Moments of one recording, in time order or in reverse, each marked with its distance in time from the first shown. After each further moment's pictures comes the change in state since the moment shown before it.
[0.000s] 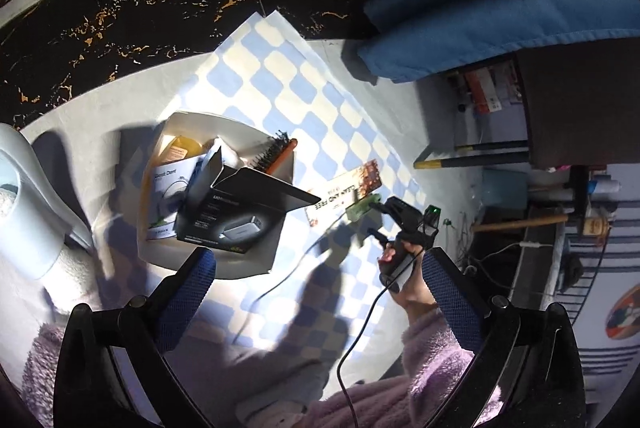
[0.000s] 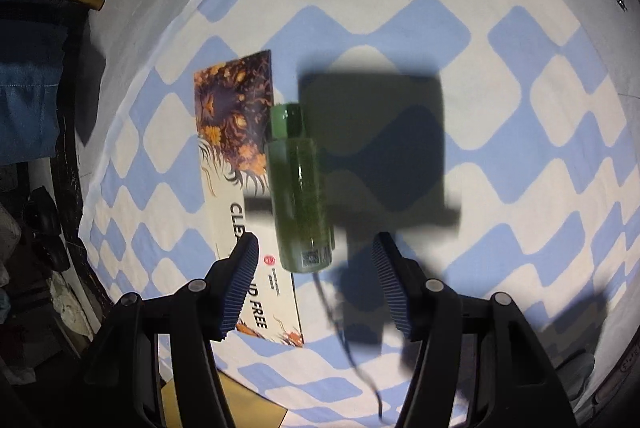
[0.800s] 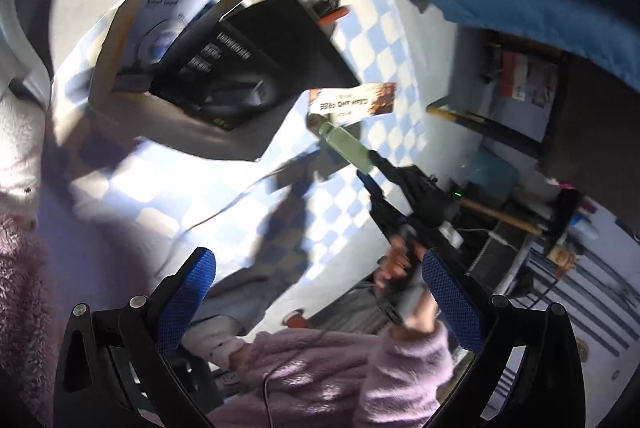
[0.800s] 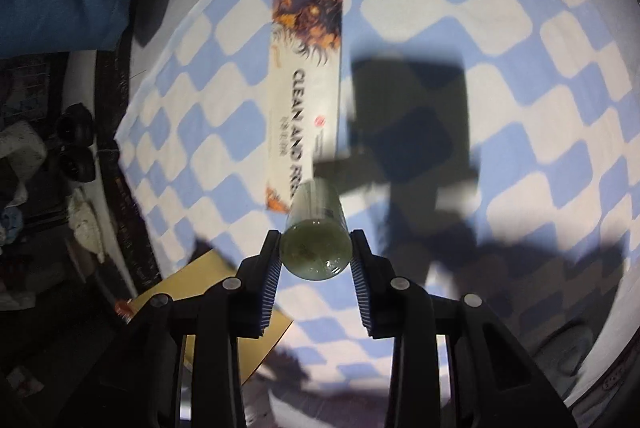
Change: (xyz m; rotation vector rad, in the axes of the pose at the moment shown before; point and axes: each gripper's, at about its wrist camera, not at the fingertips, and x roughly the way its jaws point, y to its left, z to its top) left arm 0.070 0.034 -0.028 -0.326 0.338 -0.121; right arm -0.053 0.000 -0.092 -0.133 0.220 0.163
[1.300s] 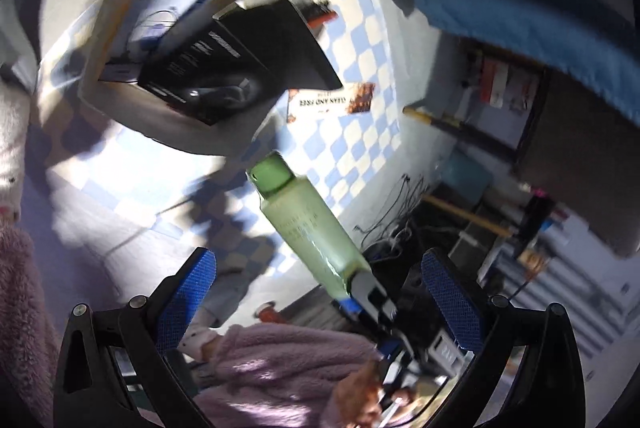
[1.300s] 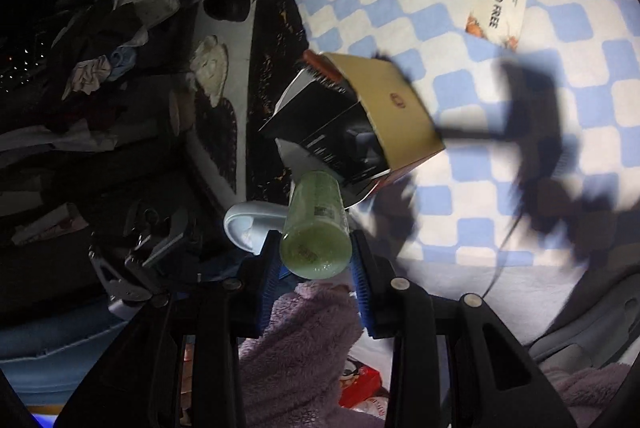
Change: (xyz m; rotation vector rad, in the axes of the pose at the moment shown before) left arm -0.010 -0.001 0.019 -0.076 -0.003 -0.101; right arm -0.034 0.094 -0.172 -0.320 0.257 0.359
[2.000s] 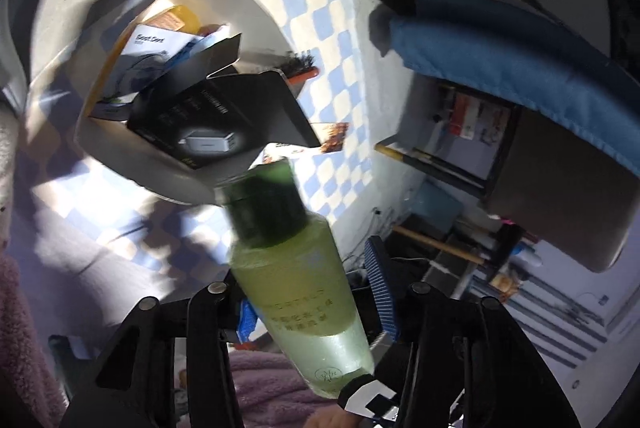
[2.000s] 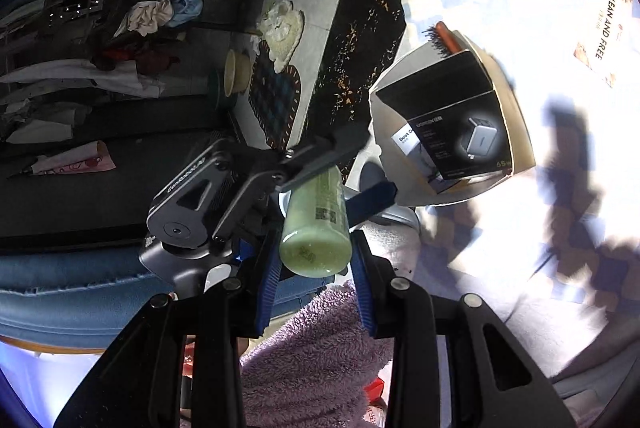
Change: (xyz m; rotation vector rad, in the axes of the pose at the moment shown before) left arm -0.006 0.014 0.003 0.019 -0.108 -0.144; right arm 0.047 0.058 -0.017 -0.233 0.026 0.098
